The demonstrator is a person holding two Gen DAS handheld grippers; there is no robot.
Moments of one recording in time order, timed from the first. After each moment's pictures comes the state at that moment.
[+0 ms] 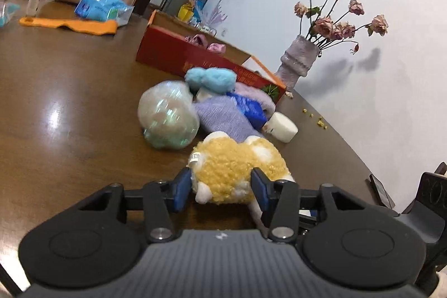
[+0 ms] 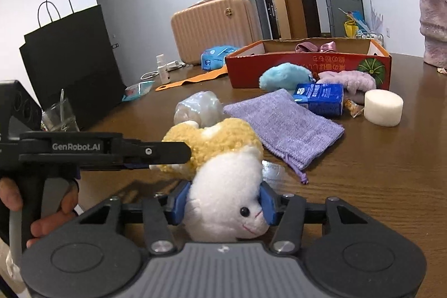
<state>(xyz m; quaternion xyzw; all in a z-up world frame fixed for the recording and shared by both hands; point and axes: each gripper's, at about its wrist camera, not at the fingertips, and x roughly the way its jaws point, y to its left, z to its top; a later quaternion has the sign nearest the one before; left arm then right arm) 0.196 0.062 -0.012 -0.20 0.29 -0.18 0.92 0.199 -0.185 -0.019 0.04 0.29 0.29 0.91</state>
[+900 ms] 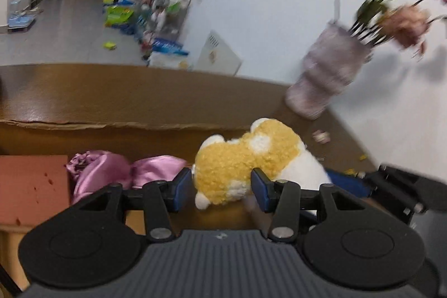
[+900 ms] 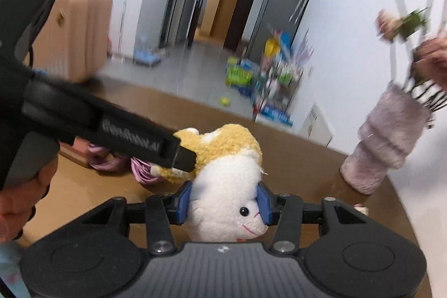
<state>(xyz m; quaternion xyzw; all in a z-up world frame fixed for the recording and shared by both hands) 0.651 -0.082 0.030 -0.11 0.38 -0.22 0.89 0.592 -0.211 0.047 -0.16 0.33 0.09 0.93</state>
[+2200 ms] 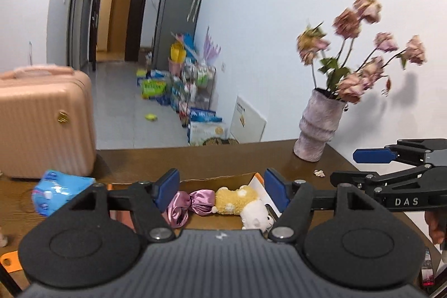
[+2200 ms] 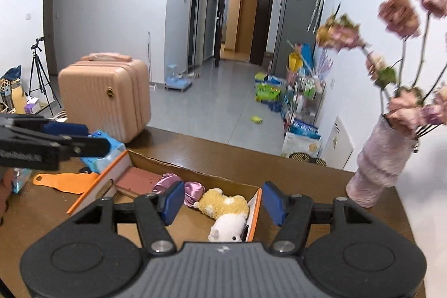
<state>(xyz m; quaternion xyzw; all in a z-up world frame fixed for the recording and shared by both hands) 0.461 -0.004 0.209 -0.04 0.24 -0.15 0.96 0.481 -0.240 0.221 -0.09 0.28 0.16 0.94</state>
